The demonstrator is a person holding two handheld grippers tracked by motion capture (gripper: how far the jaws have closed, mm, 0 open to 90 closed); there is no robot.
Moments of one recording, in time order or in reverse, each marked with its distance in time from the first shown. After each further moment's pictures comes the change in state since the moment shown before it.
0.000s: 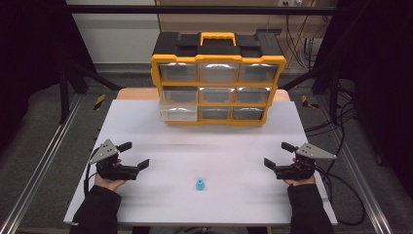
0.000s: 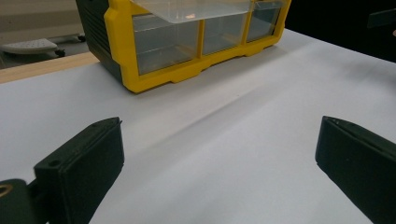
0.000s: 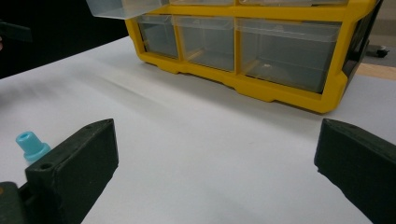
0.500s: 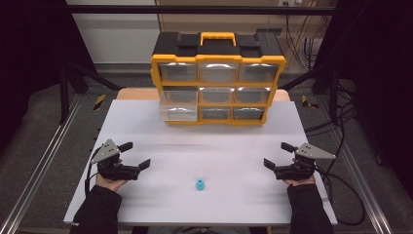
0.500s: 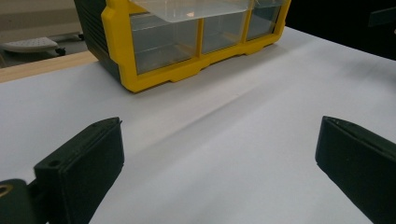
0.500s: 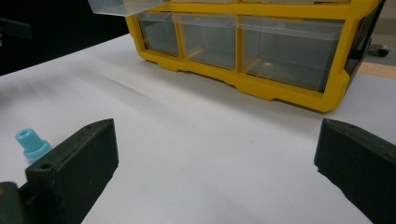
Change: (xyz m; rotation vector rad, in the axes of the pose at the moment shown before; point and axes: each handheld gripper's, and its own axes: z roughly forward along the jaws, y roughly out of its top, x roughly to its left) left arm -0.003 0.002 0.002 0.012 0.004 0.003; right arm 0.000 0.000 0.001 0.007 0.003 -0.007
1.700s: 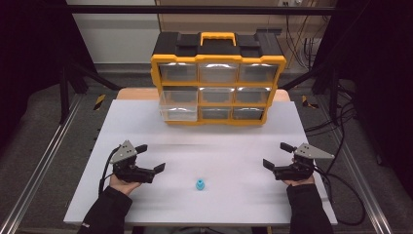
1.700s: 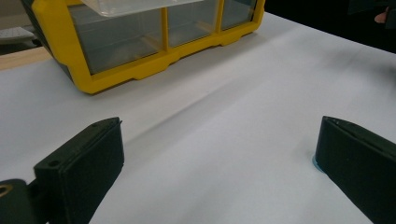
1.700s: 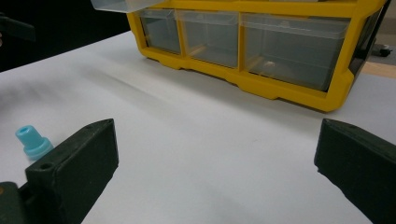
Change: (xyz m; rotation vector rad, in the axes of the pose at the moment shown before) left arm -0.034 0.011 0.026 0.062 -0.049 0.020; right arm 0.001 0.000 0.002 0.008 0.004 -0.009
